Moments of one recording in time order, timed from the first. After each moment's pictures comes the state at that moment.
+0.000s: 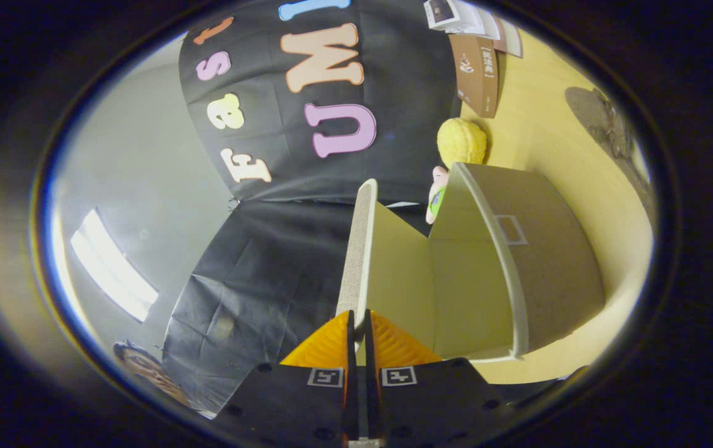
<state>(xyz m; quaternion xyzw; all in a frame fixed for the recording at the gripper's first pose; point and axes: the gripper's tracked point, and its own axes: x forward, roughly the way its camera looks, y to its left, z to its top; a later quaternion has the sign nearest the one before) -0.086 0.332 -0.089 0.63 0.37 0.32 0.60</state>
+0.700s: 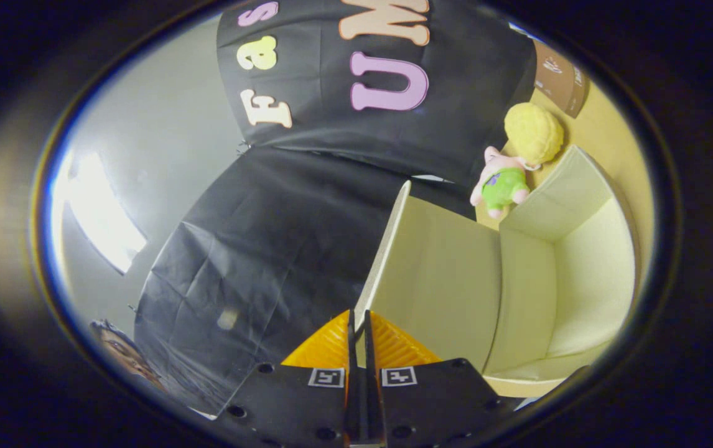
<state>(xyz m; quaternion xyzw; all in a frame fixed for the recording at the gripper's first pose) -0.071 0.450 -0.026 0.54 0.38 0.41 0.63</state>
